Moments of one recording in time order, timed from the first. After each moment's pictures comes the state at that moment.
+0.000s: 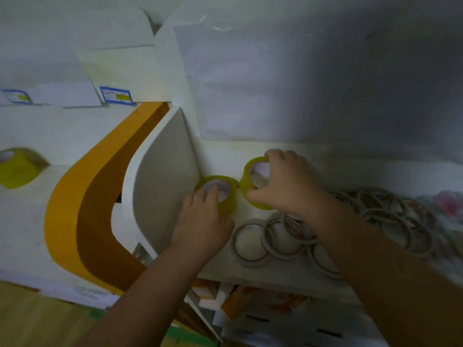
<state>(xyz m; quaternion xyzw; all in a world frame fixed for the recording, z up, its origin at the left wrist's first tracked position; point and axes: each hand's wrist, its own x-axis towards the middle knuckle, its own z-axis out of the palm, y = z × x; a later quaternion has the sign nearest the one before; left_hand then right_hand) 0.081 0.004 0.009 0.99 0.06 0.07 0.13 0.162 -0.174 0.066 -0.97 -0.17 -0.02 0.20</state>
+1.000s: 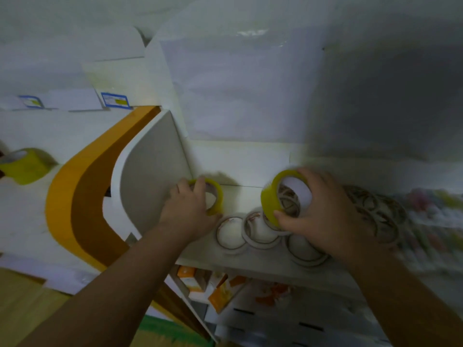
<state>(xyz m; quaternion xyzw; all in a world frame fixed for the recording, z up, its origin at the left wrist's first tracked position) 0.085 -0.014 0.022 0.99 0.12 0.02 0.04 0.104 -0.286 0.040 -0.91 -0.19 -0.09 0.35</state>
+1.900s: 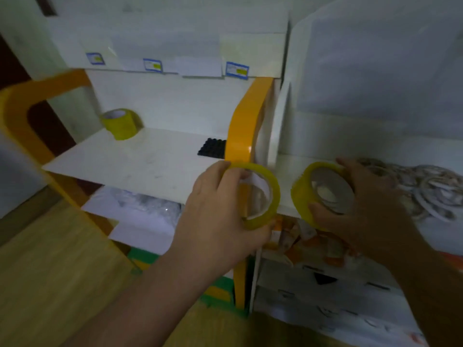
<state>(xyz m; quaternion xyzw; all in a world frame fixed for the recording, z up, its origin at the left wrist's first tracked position) -0.179 0.117 0.076 0.94 0.00 0.26 0.21 -0.090 -0.111 0.078 -0.93 -0.17 -0.09 0.32</state>
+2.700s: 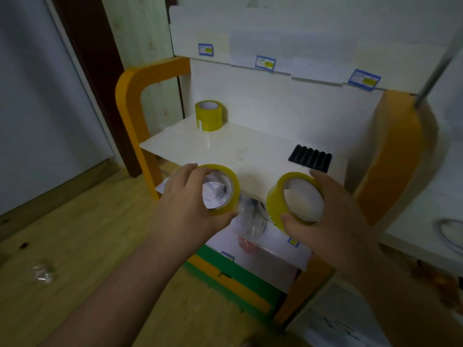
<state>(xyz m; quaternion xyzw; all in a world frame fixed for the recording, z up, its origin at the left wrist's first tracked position) -0.257 0.372 0.035 0.93 0.19 0.29 0.16 -0.139 0.145 0.052 -0.89 -0.29 -0.04 0.35</state>
